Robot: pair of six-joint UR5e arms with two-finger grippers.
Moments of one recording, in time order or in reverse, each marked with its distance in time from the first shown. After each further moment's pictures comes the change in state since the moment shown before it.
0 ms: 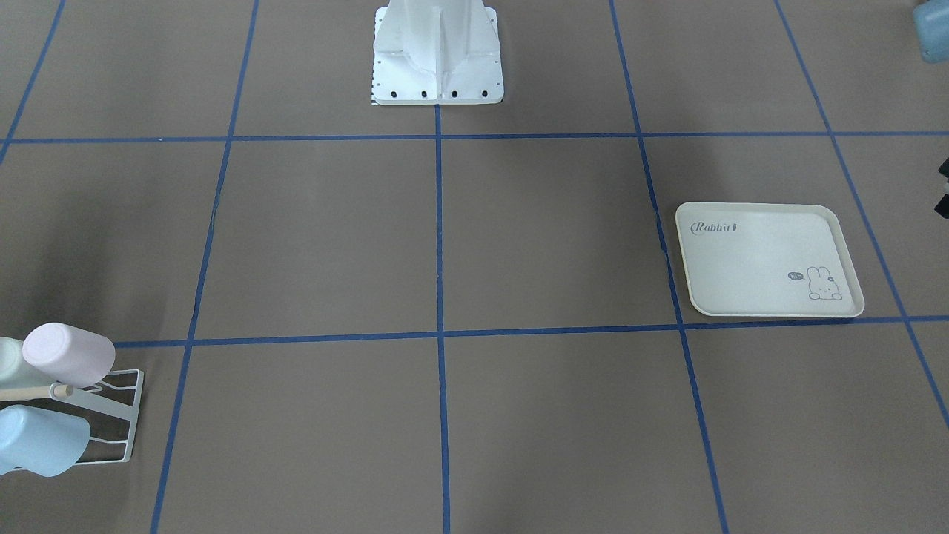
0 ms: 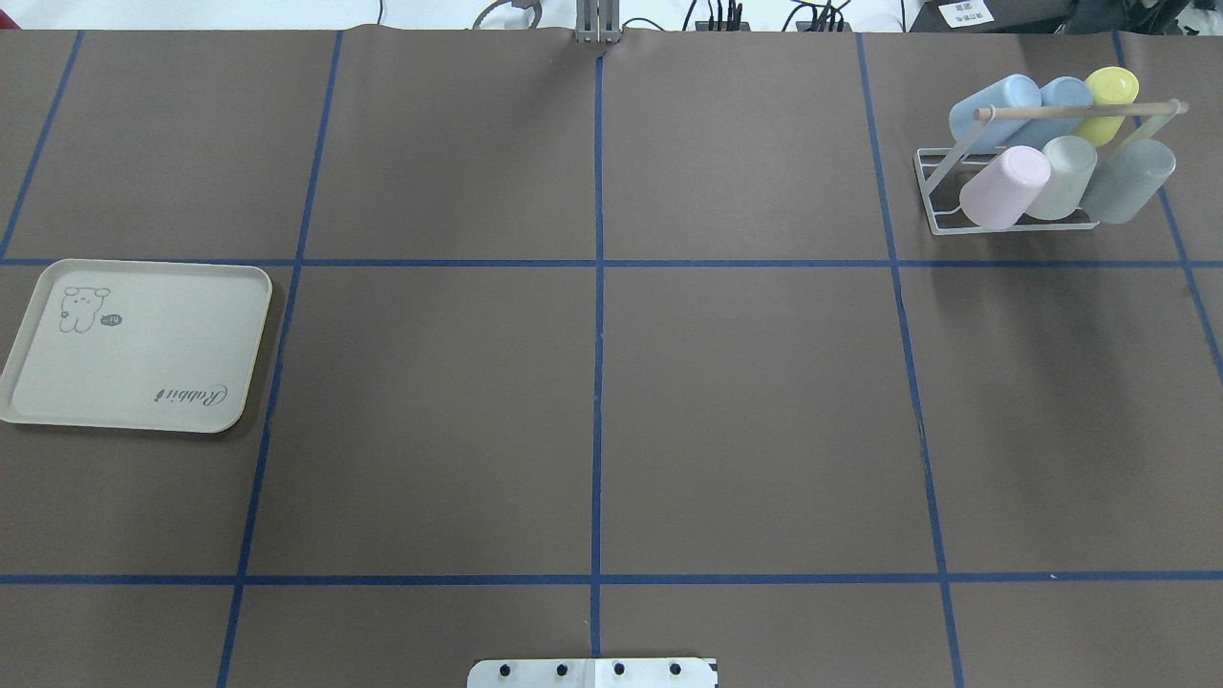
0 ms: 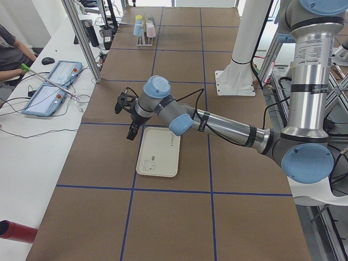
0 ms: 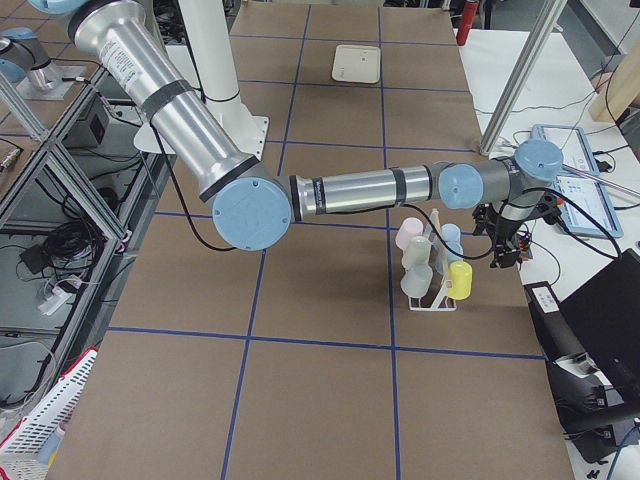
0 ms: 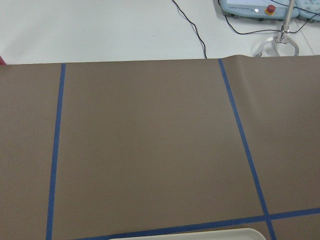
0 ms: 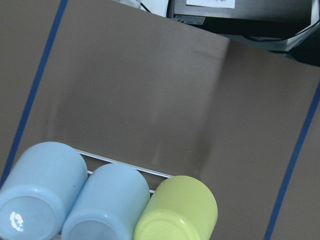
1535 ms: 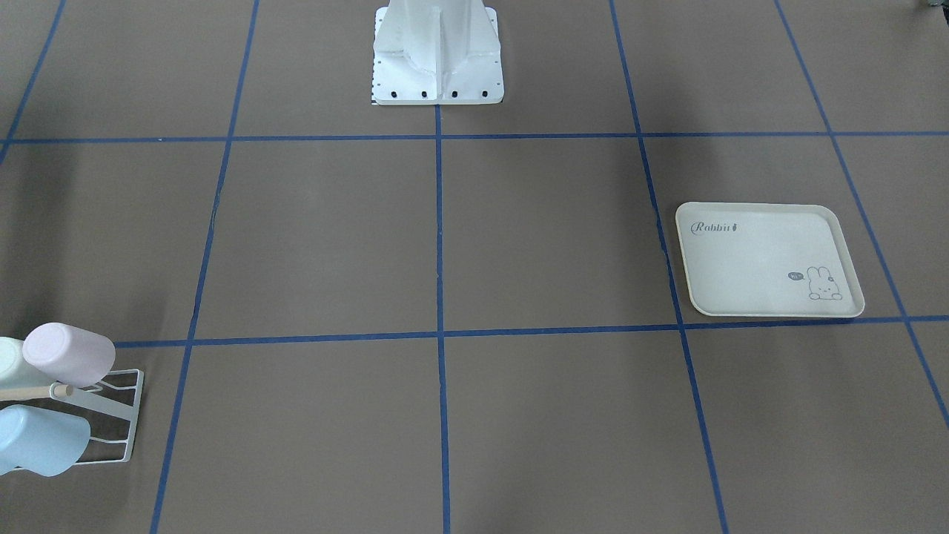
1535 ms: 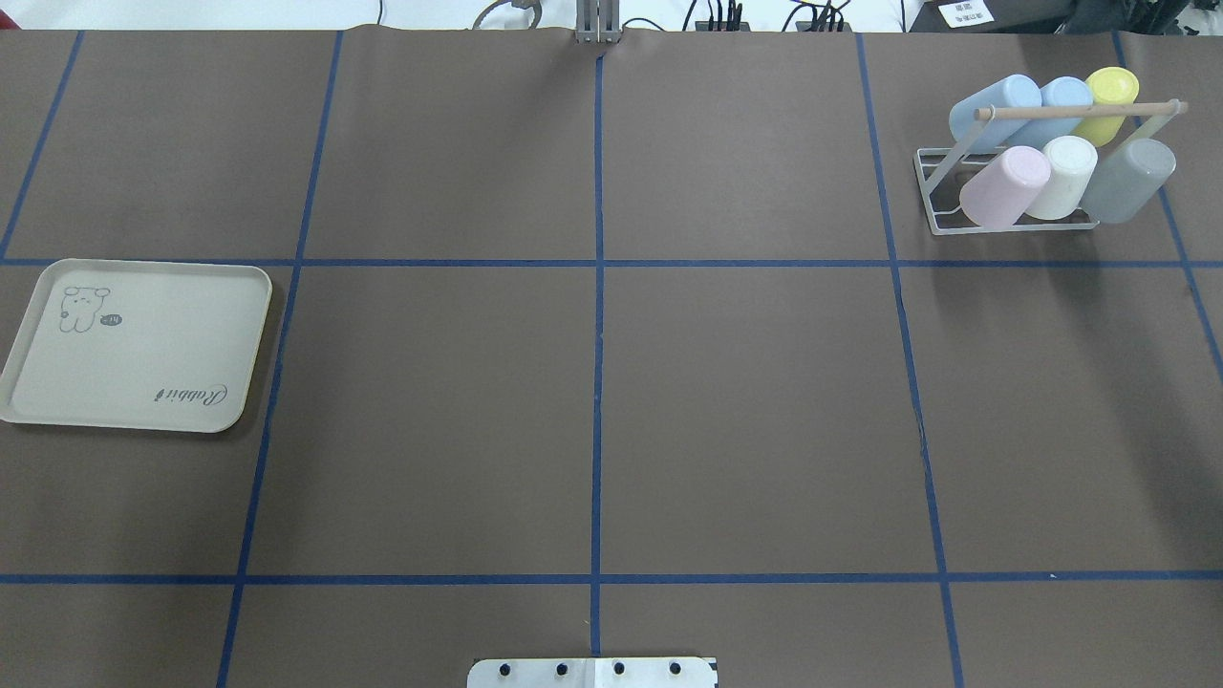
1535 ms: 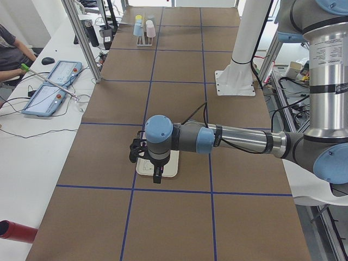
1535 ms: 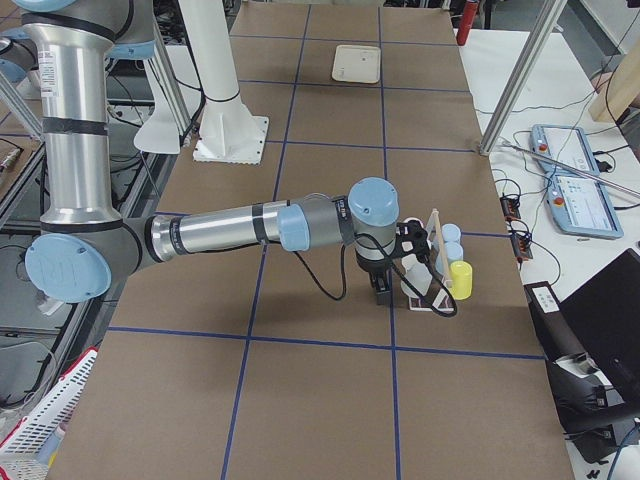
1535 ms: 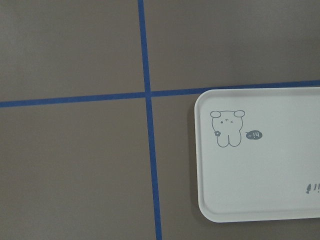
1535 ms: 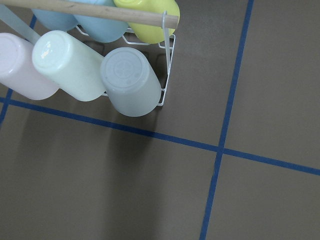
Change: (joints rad) left arm -0.153 0.128 0.034 0.496 -0.184 0.448; right arm 0.070 -0.663 0.687 -0.016 0.017 -0.004
